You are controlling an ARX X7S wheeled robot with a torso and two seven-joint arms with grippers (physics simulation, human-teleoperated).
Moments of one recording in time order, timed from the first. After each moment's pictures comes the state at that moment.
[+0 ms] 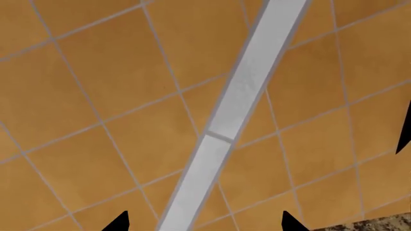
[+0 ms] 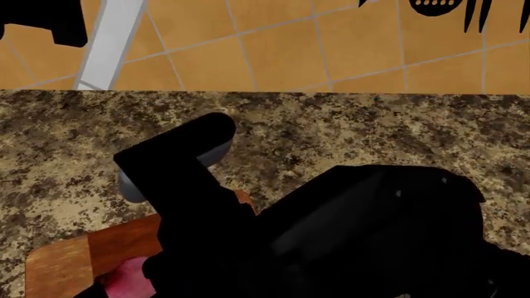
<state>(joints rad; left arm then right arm) -1.32 -0.30 0.17 -0.05 -0.43 -1.19 -0.04 1.31 0.36 -0.78 -0.11 2.33 1.25 1.09</state>
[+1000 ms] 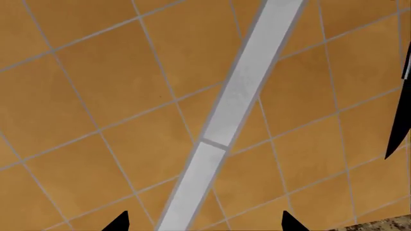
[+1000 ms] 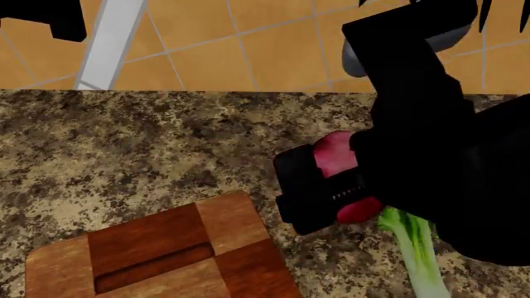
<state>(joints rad) -1.33 -0.30 0.16 -0.01 -0.47 -1.21 -0.06 1.52 0.70 -0.71 0.04 2.17 1.39 1.06</state>
